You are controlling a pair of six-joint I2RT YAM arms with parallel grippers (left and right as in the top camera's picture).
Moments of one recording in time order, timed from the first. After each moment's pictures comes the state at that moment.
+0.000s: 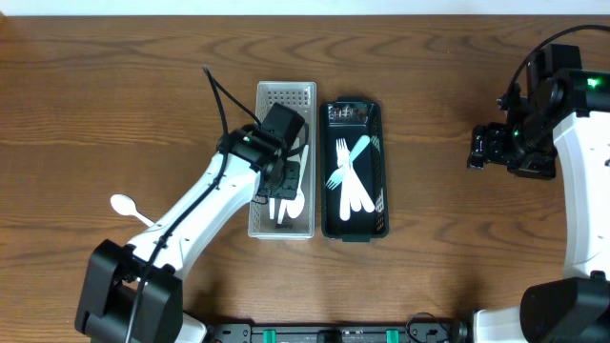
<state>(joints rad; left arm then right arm) -0.50 1.62 1.20 -0.97 -0.01 -0.34 -0.11 1.61 1.62 -1.54 -0.05 0.09</state>
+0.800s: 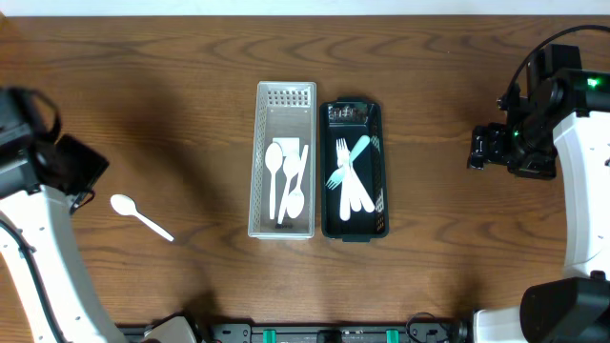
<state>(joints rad) 0.51 1.35 1.40 -1.23 -0.03 -0.52 -0.11 1.61 1.62 -1.54 -0.05 0.08</state>
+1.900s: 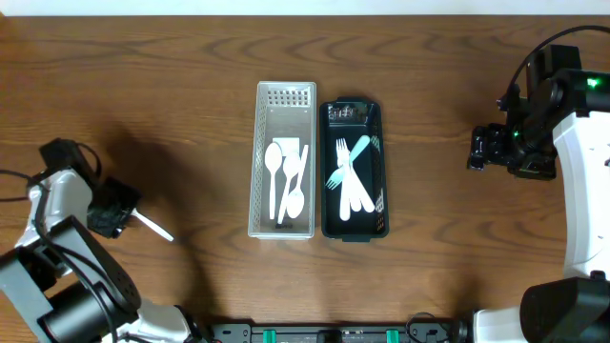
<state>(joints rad) 0.56 1.71 1.00 -0.79 0.03 -0.53 -0.11 1.61 1.62 -1.54 -0.05 0.08</state>
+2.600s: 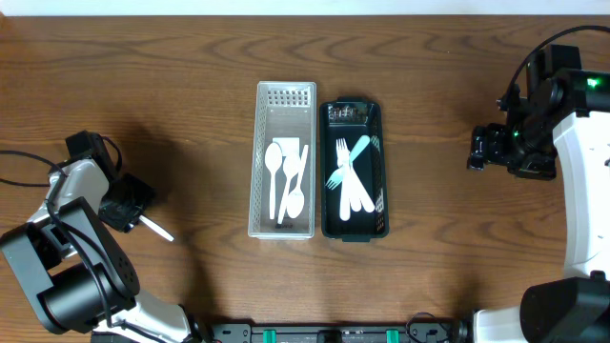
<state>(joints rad) 0.48 1.79 1.00 -0.76 0.00 -0.54 -0.11 1.61 1.62 -1.54 -0.05 0.08</state>
